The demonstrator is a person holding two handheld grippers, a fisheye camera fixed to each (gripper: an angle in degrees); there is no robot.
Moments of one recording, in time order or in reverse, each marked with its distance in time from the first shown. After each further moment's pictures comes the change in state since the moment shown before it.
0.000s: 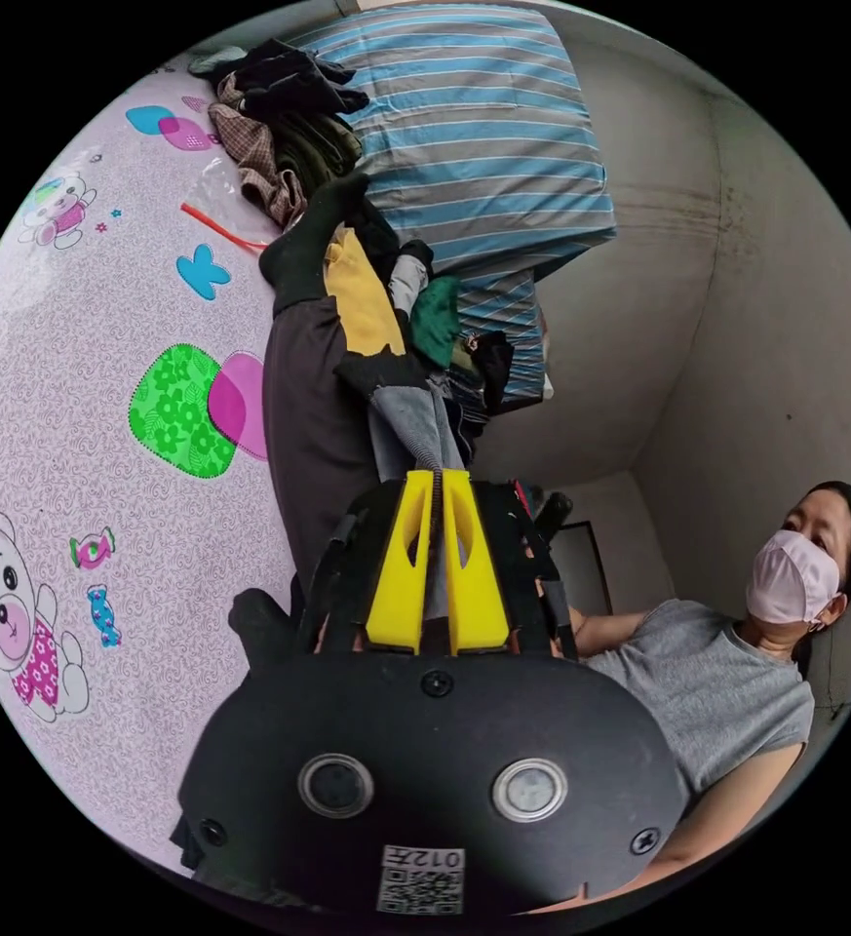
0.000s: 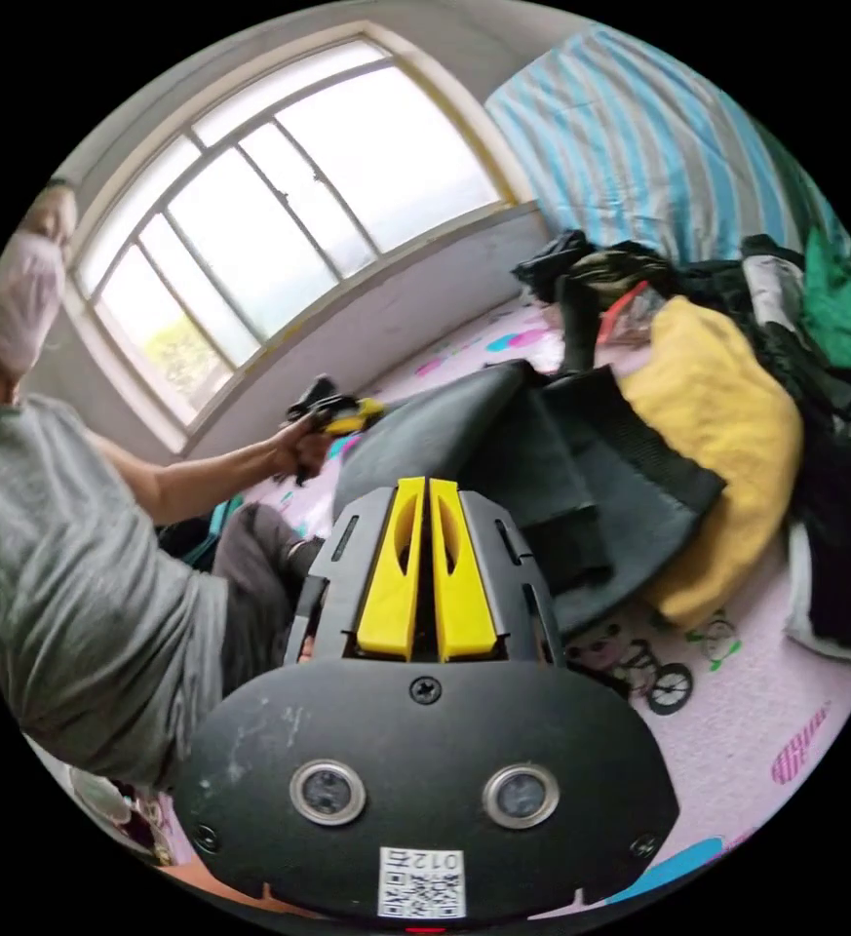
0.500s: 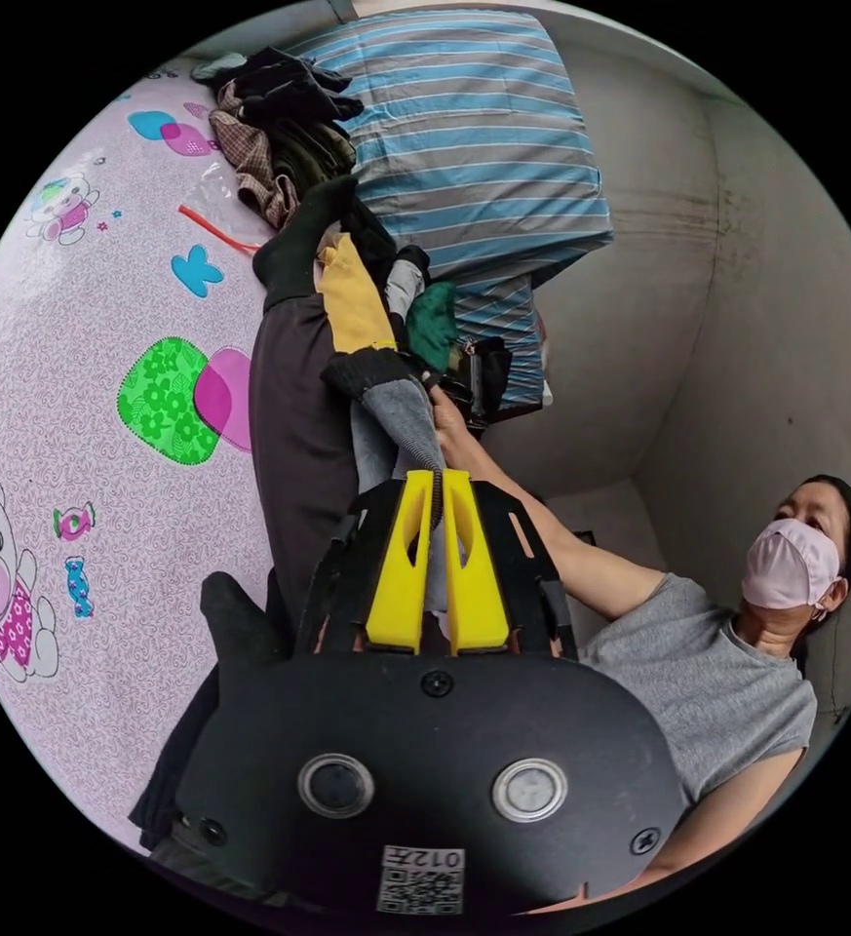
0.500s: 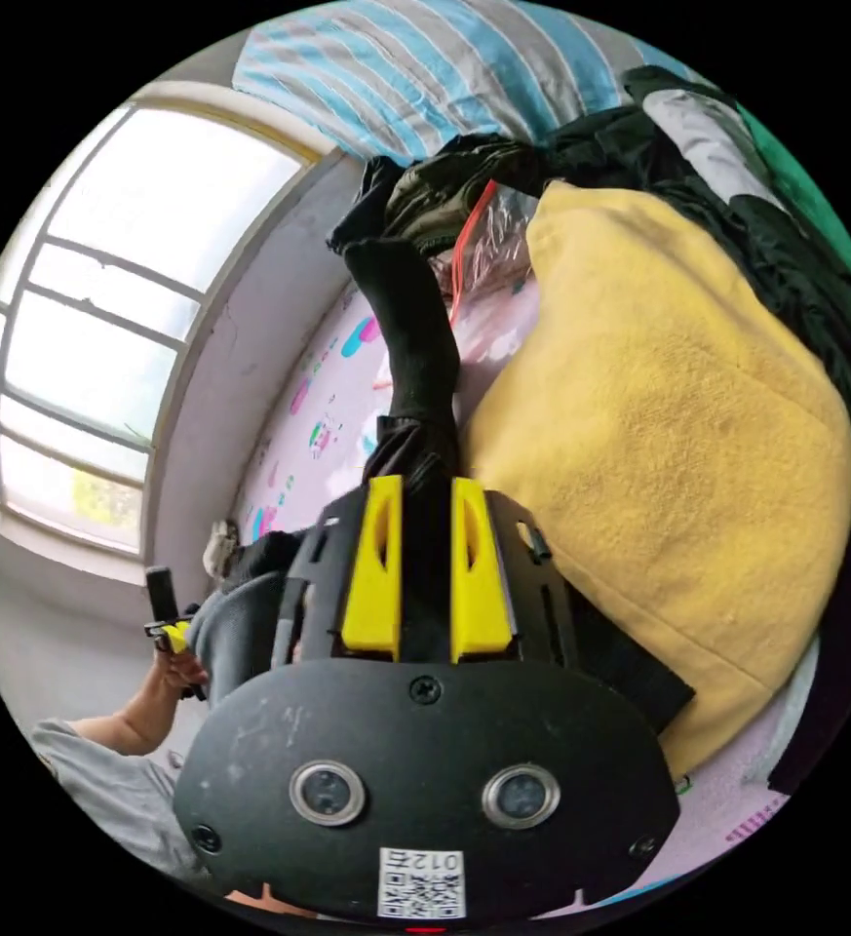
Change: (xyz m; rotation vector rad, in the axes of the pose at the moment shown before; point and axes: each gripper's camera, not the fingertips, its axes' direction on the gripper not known) left arm 0.061 0.031 -0.008 0.033 -0.008 -0.008; right arm 0.234 -0.244 0.133 -0.186 0.095 0.413
